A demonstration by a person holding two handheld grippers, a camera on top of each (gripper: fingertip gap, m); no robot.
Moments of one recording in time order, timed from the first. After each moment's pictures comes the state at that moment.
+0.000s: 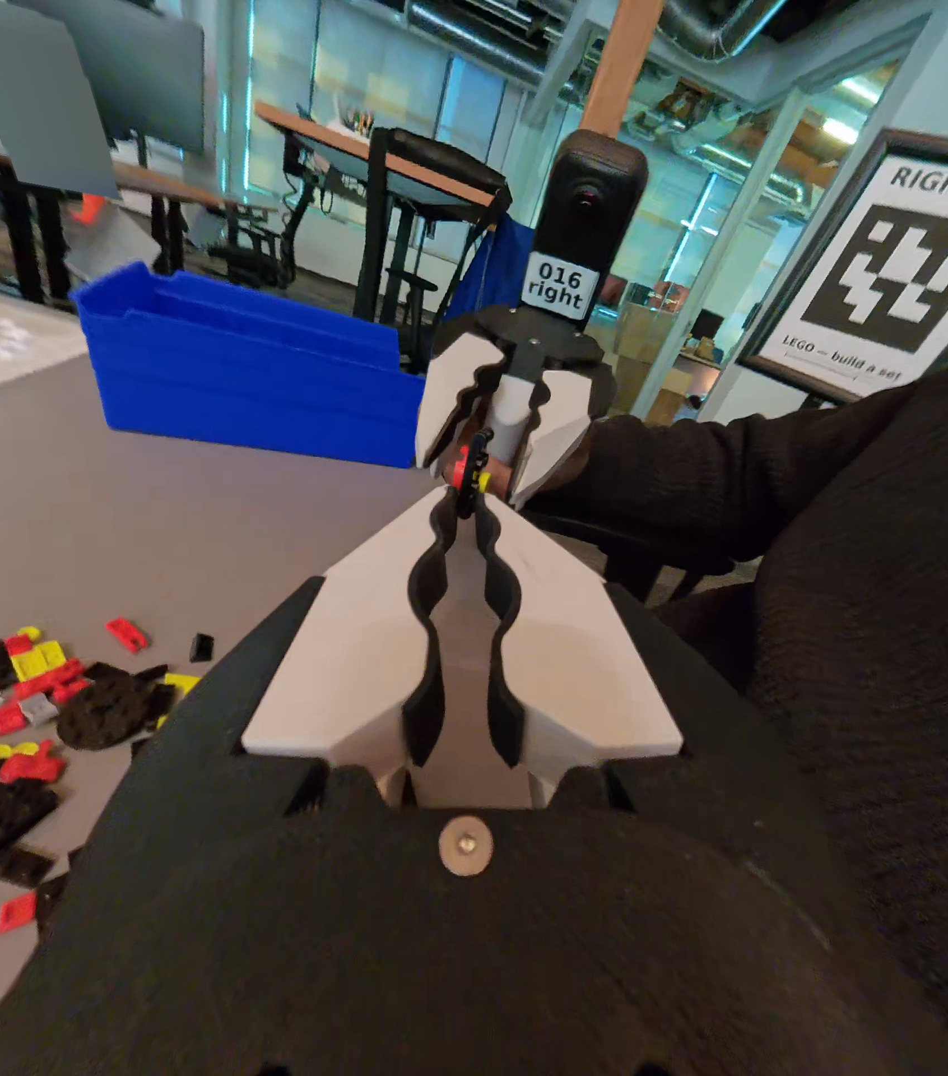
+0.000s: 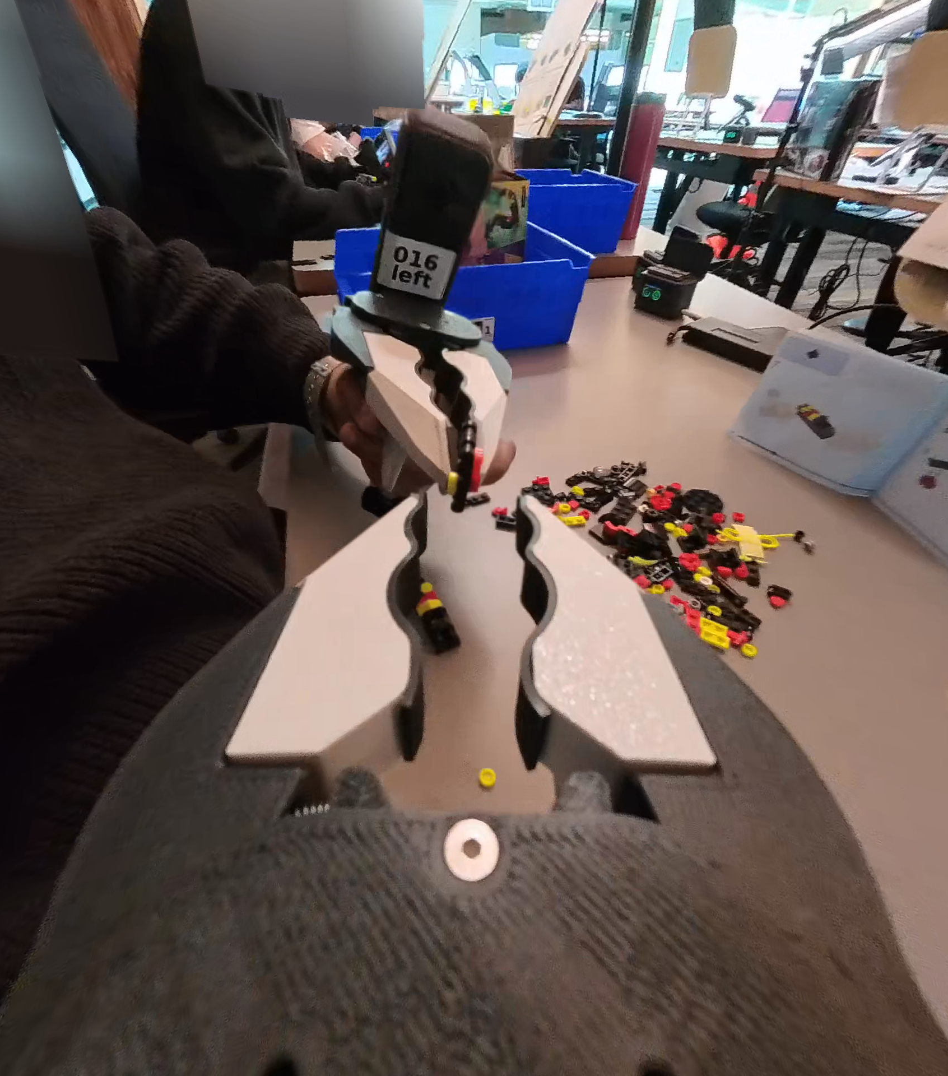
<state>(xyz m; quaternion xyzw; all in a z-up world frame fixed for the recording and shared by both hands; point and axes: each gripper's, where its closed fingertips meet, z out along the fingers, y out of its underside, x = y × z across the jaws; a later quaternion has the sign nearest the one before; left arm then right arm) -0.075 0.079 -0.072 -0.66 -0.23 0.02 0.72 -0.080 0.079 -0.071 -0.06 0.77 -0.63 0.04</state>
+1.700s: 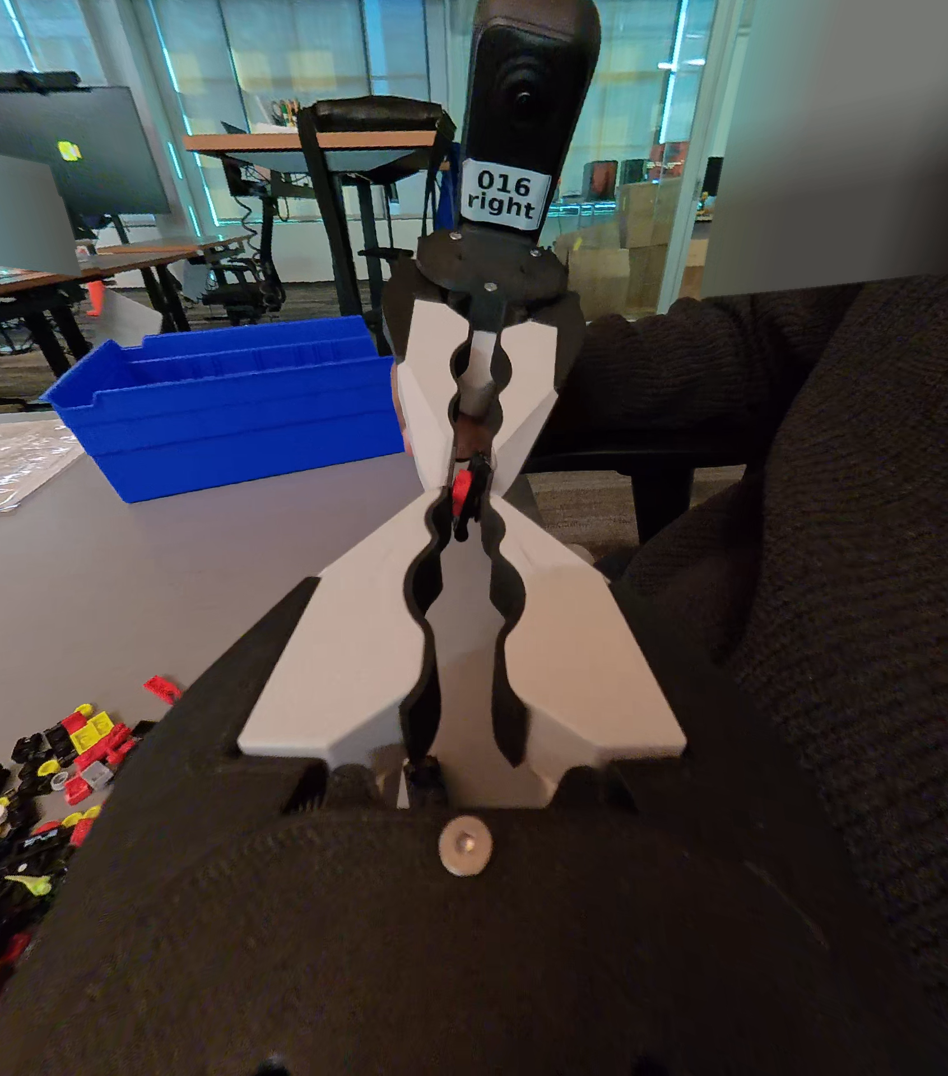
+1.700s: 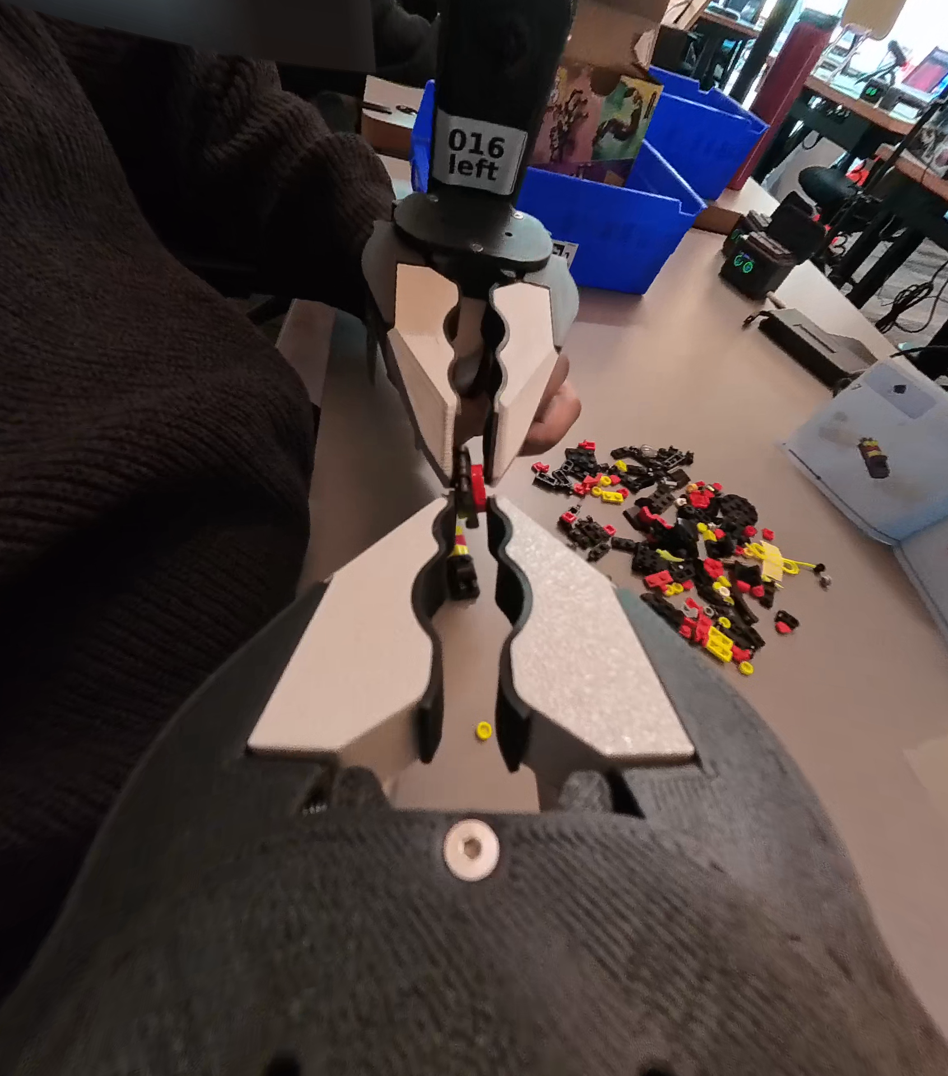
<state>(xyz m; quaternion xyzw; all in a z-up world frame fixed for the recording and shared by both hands) -0.046 0.097 -0.083 -0.72 -0.11 0.12 0.68 -0.048 0.084 -0.092 -0.18 0.81 -0.56 0.00</state>
